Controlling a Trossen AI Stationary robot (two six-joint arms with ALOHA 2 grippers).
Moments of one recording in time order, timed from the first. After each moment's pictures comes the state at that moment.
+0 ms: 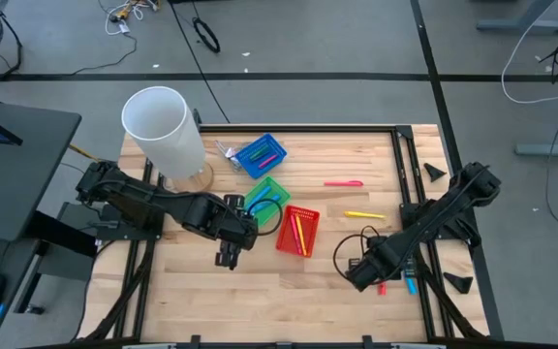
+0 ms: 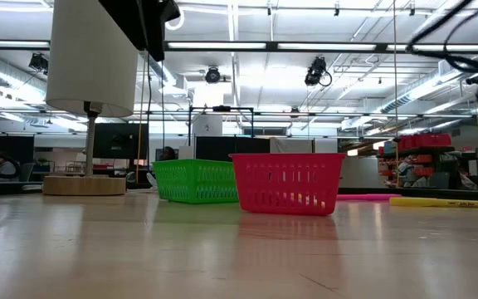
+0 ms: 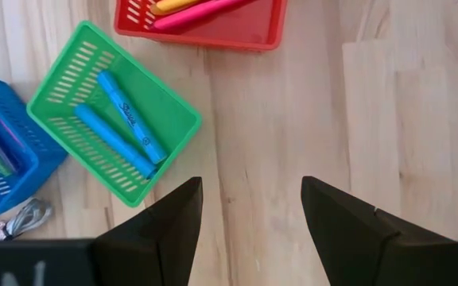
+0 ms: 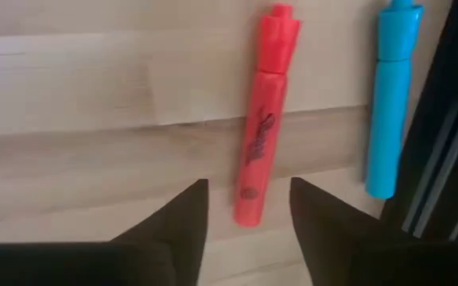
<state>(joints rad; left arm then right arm) -0.33 1.62 1.49 -1.11 -0.24 -0.17 0.65 1.59 0.96 -1.01 -0.26 2.24</state>
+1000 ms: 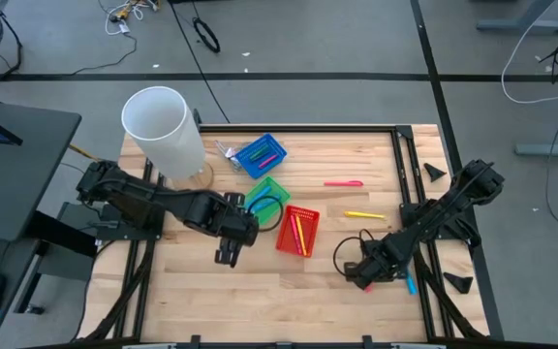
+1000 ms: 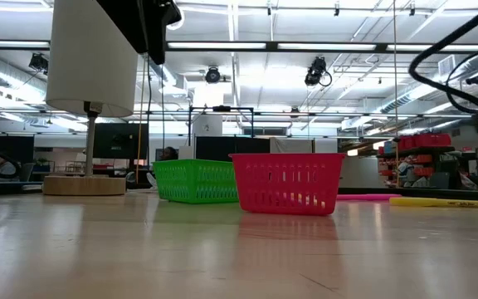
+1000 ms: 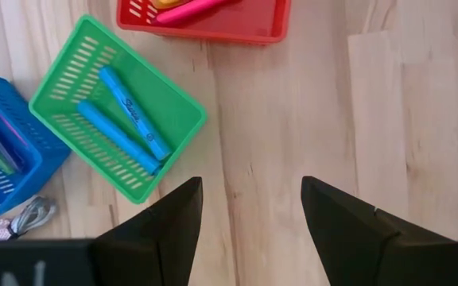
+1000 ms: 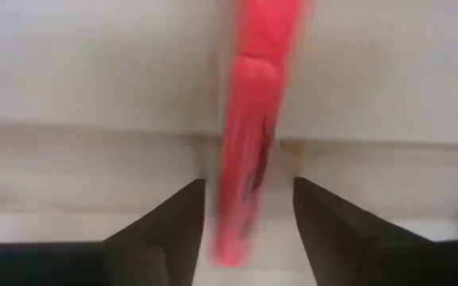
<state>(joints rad) -0.30 1.62 1.49 -1.13 -0.22 -0.14 0.65 1.55 0.74 -0.58 -0.21 2.20</state>
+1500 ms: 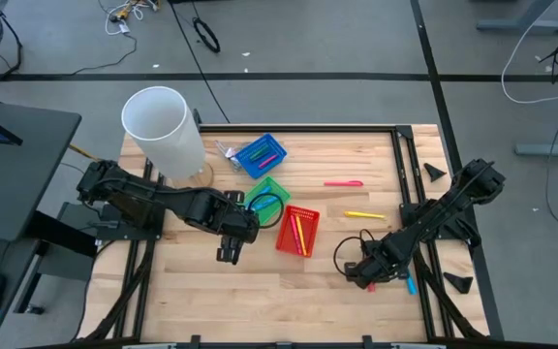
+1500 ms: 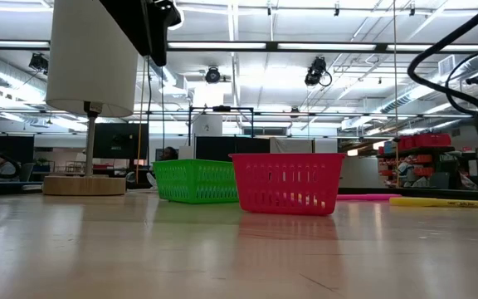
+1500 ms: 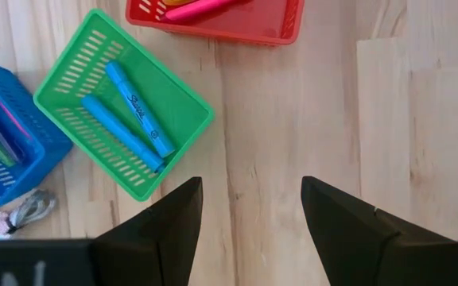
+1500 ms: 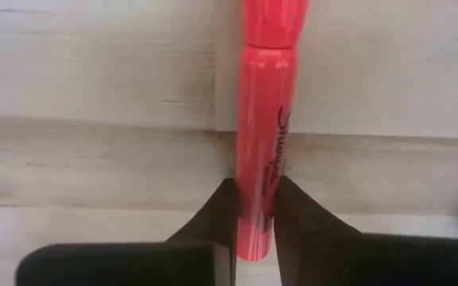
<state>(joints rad) -0.29 1.62 1.49 -1.13 -0.22 -0.17 0.66 1.55 0.73 -0.58 -0.22 2.20</state>
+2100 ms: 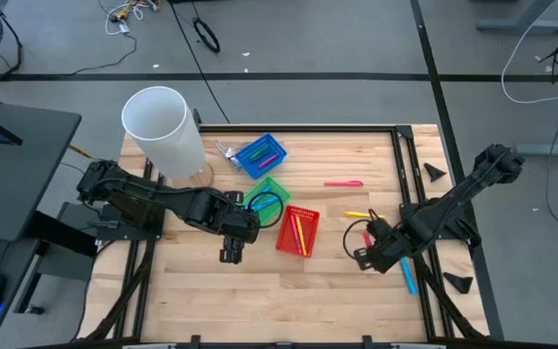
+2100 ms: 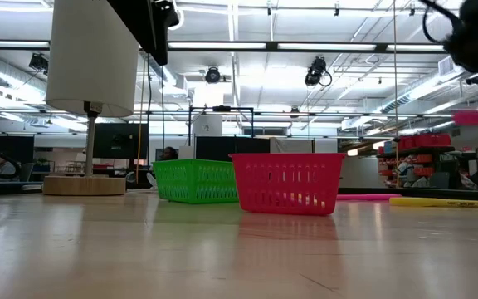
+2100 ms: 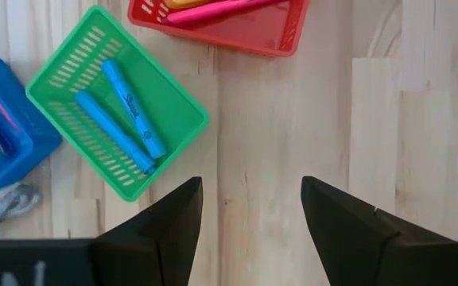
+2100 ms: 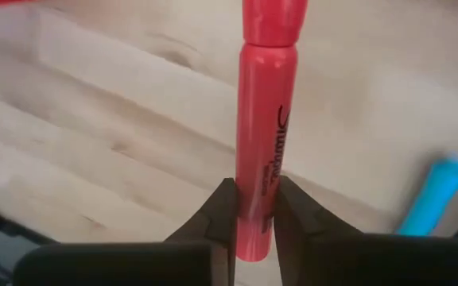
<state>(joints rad) -0.29 1.62 1.49 -1.11 -0.22 -0.24 0.63 1.23 0.83 -0.93 0.00 1.86</state>
